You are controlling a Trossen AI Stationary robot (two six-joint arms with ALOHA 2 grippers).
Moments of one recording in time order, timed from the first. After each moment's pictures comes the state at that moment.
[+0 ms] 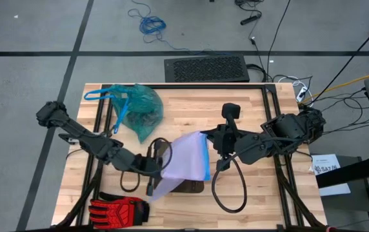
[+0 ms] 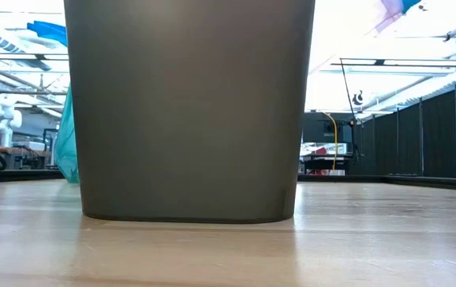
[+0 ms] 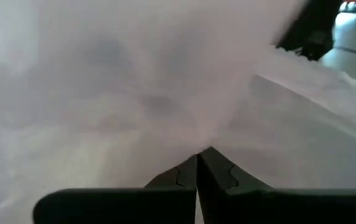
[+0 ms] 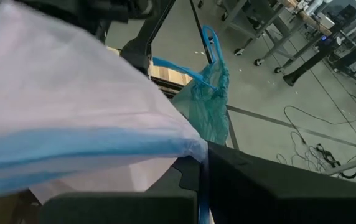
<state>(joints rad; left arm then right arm) -0.53 1.31 1.06 0.10 -0.39 0.22 0.47 1.77 2.36 -1.22 0.75 -0.04</state>
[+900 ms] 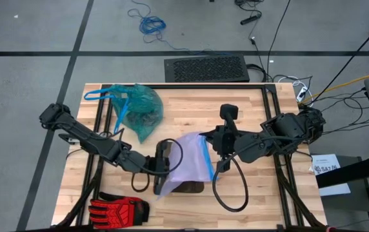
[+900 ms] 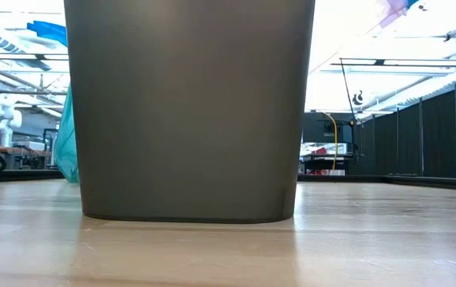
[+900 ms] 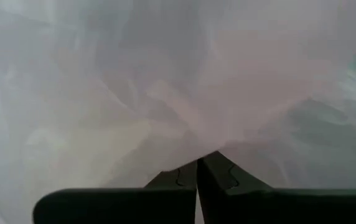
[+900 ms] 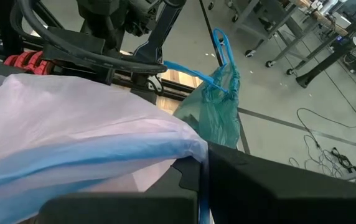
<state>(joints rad) -0.49 1.39 1.06 0.07 -0.39 0.14 0.46 1.77 2.36 -1.21 0.70 -0.04</state>
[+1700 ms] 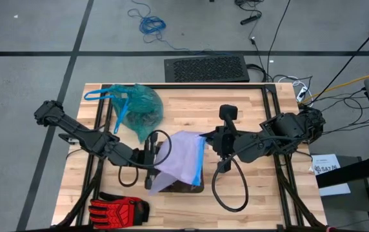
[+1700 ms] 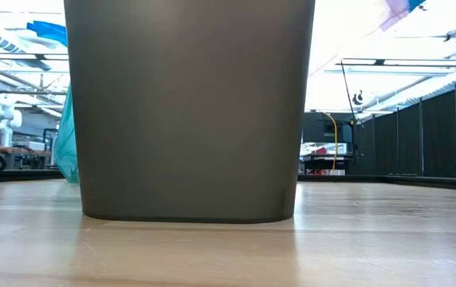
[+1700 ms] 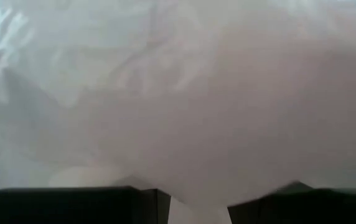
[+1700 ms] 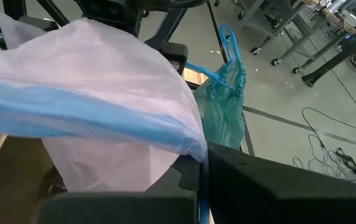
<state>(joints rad) -0.50 1.27 1.12 -0.08 -0.43 0.19 0.46 1.77 2.36 -1.22 0.67 -0.05</state>
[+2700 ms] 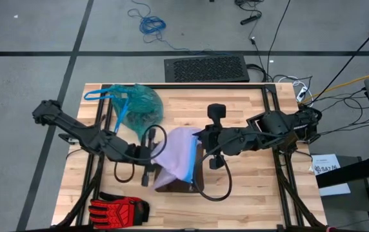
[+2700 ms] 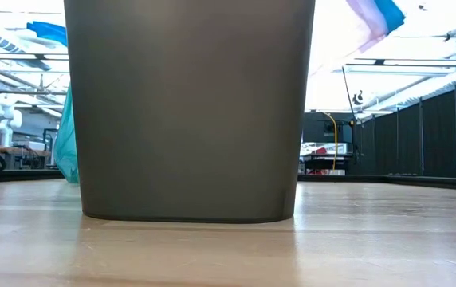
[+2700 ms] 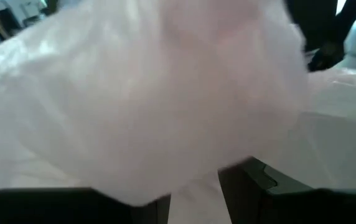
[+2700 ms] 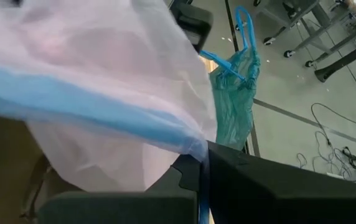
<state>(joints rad) -0.48 1.23 1.12 -0.05 -0.37 0.19 0.38 1.81 2.36 -1.22 0.57 -0.12</state>
